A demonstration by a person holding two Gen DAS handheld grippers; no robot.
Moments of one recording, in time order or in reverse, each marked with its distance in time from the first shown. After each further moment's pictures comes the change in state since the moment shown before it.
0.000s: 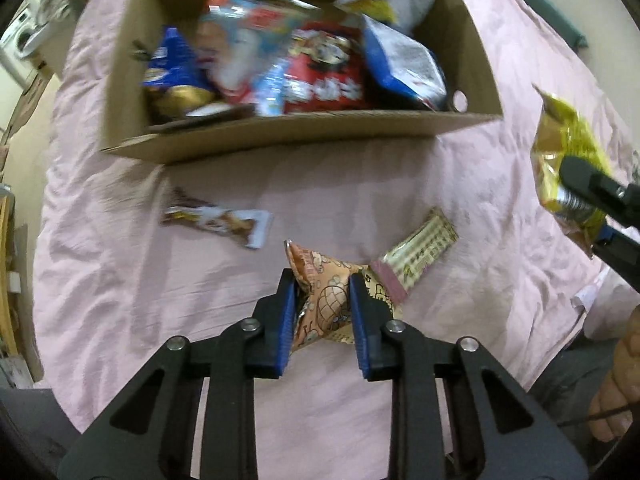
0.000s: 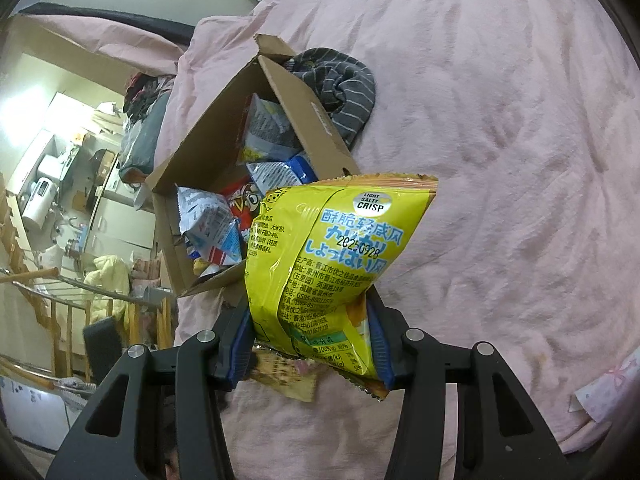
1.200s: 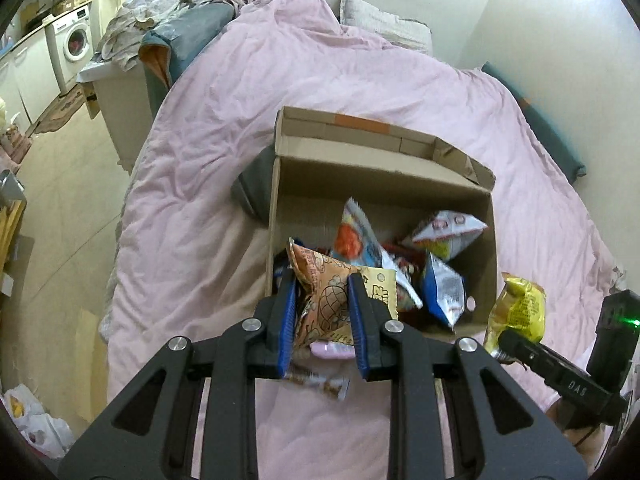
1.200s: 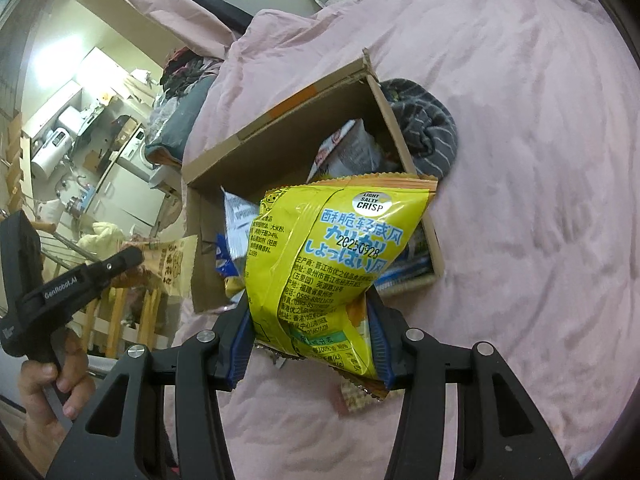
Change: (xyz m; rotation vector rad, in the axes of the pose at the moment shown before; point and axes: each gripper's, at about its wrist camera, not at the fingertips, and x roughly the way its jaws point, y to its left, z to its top) left arm -0.103 0.107 0.097 -0.156 -0.360 -0.037; right arm 0.030 0.073 0.033 -0.228 -0.054 -0.007
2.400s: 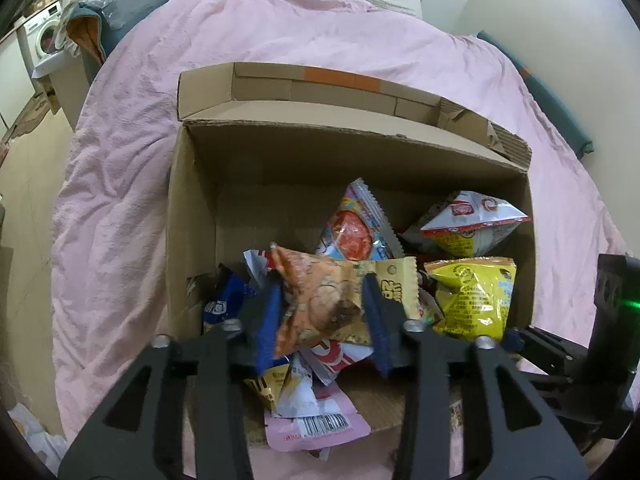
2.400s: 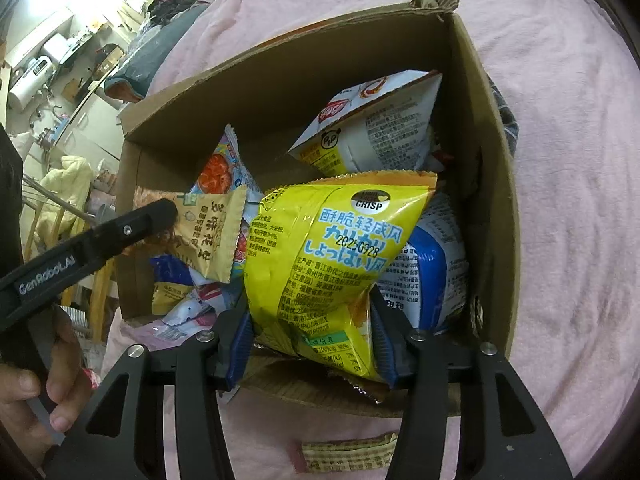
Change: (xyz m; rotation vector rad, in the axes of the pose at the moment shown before) left arm 0.103 -0.027 0.010 0.046 0.092 -0.044; right arm 0.091 0.005 0.034 -0.137 0.196 -0.095
